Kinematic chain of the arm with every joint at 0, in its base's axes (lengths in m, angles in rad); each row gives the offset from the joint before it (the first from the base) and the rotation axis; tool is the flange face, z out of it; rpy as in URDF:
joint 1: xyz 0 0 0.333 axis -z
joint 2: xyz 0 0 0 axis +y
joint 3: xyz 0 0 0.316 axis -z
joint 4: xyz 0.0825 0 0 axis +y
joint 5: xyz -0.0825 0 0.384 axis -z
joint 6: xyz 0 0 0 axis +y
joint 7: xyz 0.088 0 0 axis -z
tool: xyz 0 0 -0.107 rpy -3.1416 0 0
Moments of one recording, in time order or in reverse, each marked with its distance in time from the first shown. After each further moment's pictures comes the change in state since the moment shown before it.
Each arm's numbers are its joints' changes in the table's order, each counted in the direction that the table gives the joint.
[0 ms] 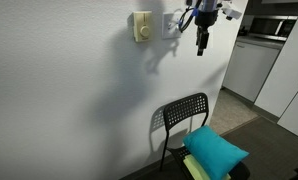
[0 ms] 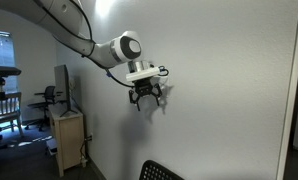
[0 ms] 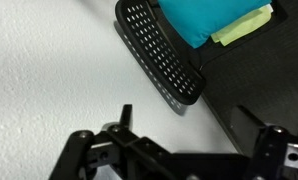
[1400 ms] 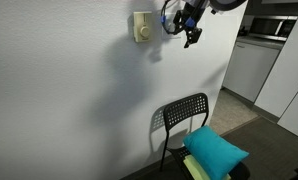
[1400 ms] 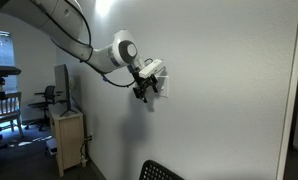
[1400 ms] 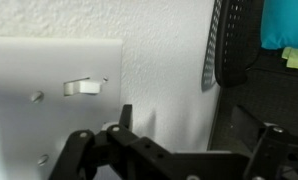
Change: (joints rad) arm -0.009 0.016 -0.023 0.022 0.069 -0.370 -0.590
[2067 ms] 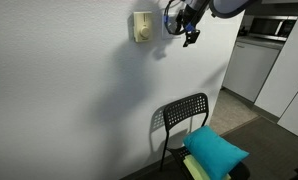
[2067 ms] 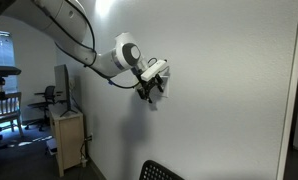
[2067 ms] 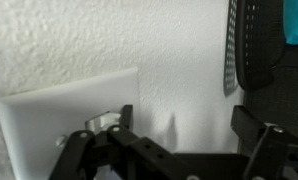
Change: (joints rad) arm -0.002 0.016 0.034 0.009 0.069 -0.087 0.156
